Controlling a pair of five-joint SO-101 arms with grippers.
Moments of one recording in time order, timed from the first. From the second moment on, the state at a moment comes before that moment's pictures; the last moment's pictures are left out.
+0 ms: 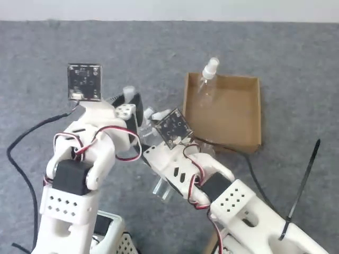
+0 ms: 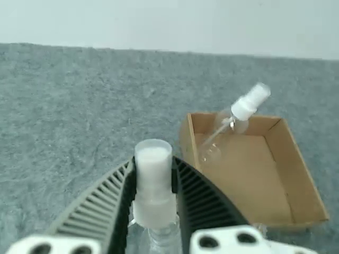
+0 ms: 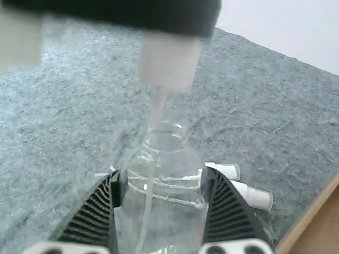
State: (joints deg) left arm 8.5 -55.7 39.6 62.6 15.3; right arm -46.8 -46.4 65.5 13.6 -2.1
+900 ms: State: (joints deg) left arm 2.9 -55.7 32.3 64.8 7.6; right arm -46.7 -46.4 65.6 13.6 -2.2
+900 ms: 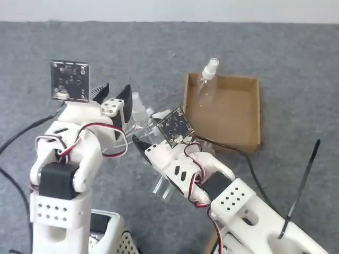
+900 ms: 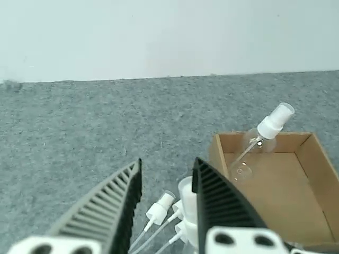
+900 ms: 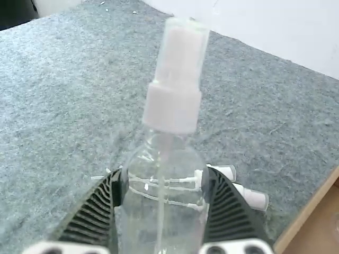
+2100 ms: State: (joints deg) left arm 7.1 -46.6 32.0 66.8 4.8; right arm -46.4 -46.4 66.3 13.5 -2.2
